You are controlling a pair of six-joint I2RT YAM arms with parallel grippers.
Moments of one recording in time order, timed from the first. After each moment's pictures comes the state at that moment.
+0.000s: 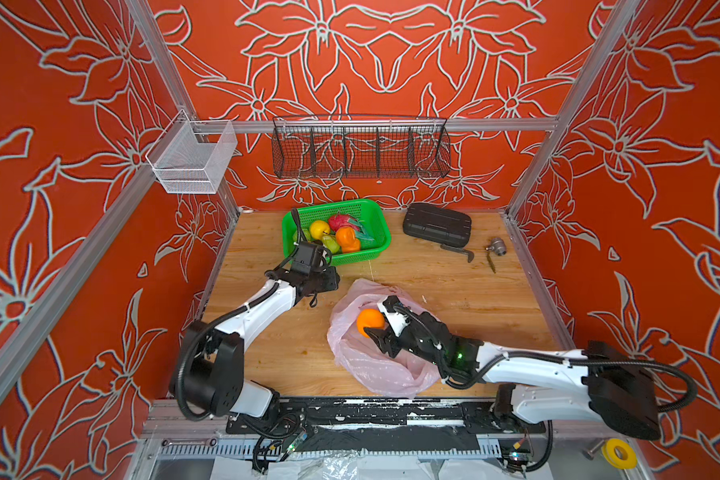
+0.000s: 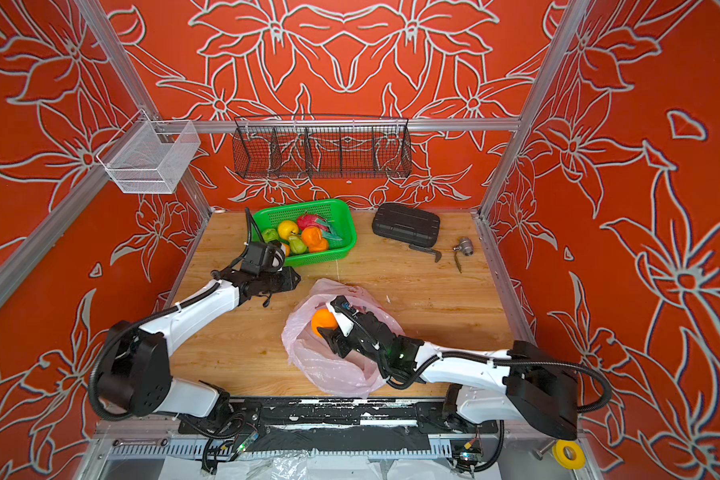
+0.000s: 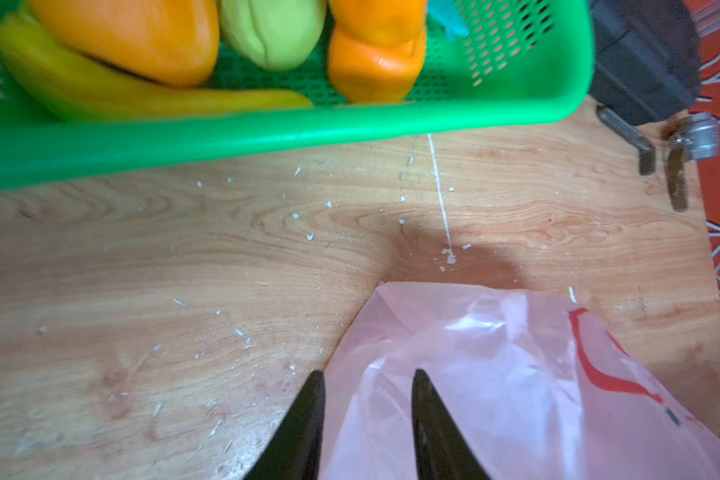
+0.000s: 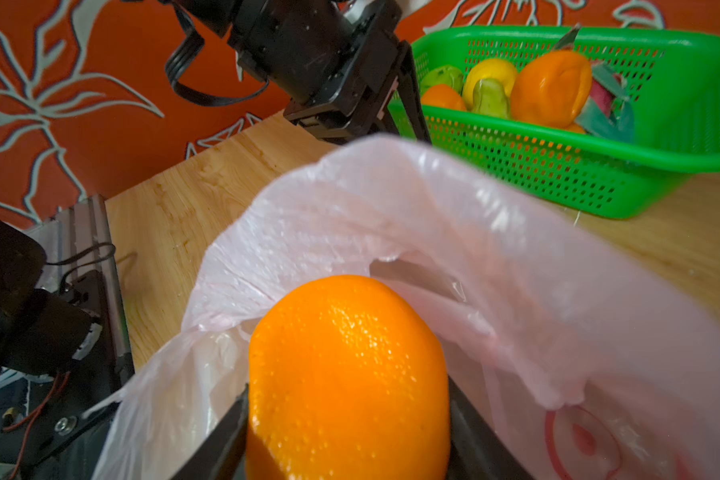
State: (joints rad) left arm -0.29 1.39 0.97 -0.38 0.14 -0.46; right arm 1.10 1.18 0.52 0.33 0.16 0.23
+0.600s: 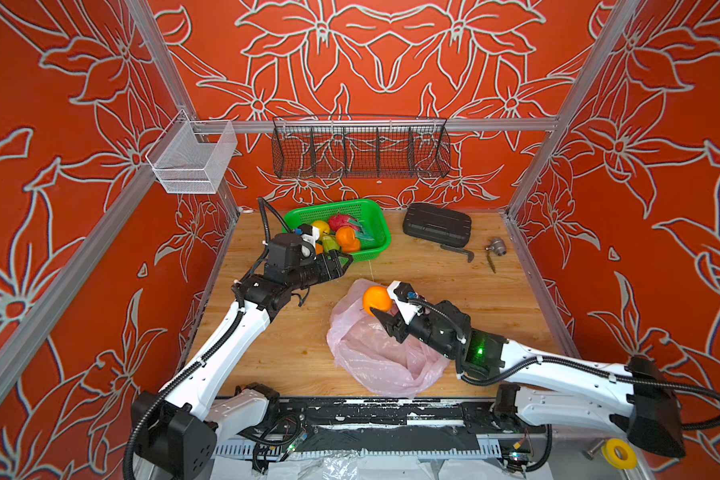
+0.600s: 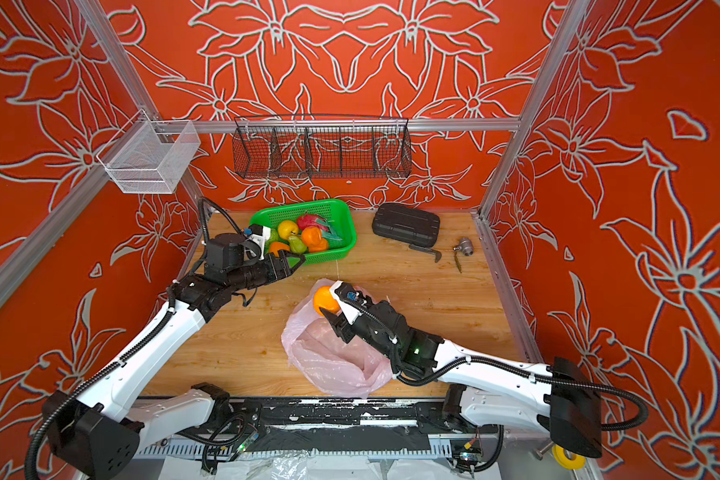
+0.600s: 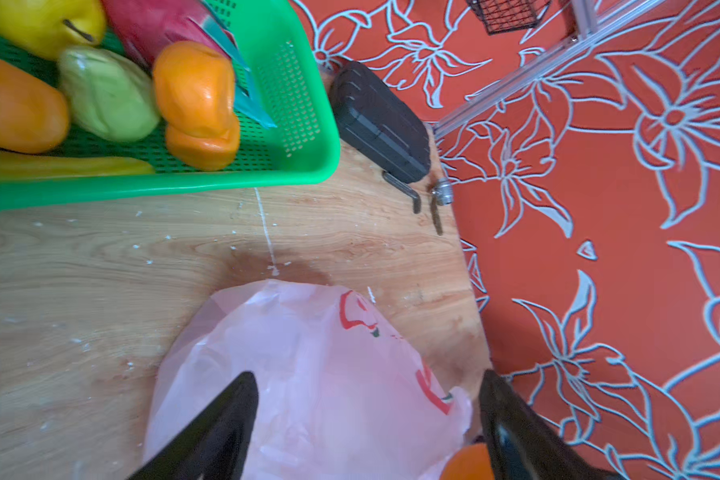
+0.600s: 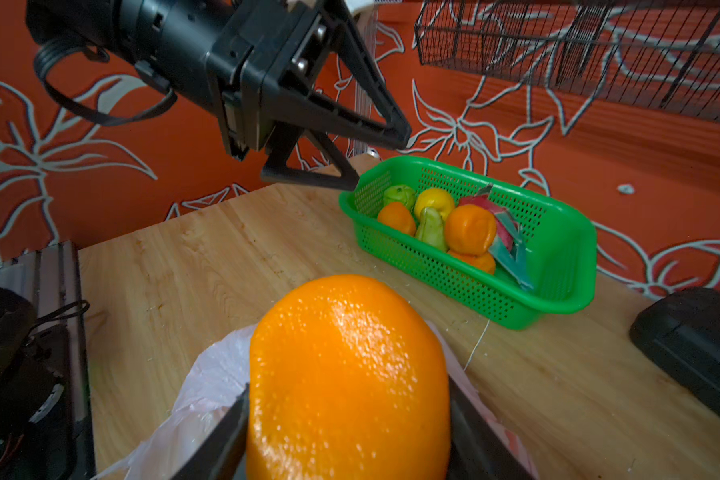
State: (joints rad) left arm -0.29 1.13 1.04 -0.41 0.45 -0.71; right arm 1.07 1.06 0.67 0.24 0.25 0.00
